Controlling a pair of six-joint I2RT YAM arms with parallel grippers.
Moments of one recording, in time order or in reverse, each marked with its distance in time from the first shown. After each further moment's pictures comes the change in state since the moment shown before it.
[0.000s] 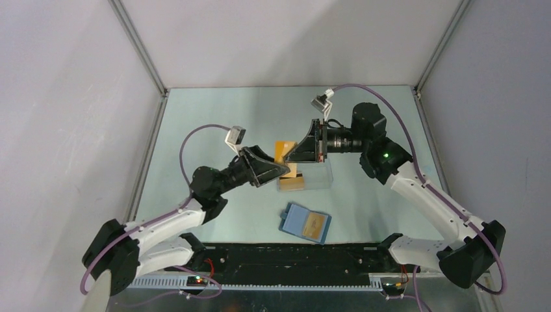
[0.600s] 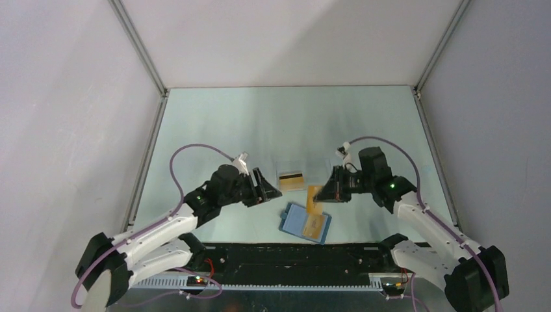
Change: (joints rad) left arm 0.001 -0.171 -0.006 -1.179 -0.290 0.311; right arm -0.175 -0.219 -0.481 -0.336 0.118 -0.207
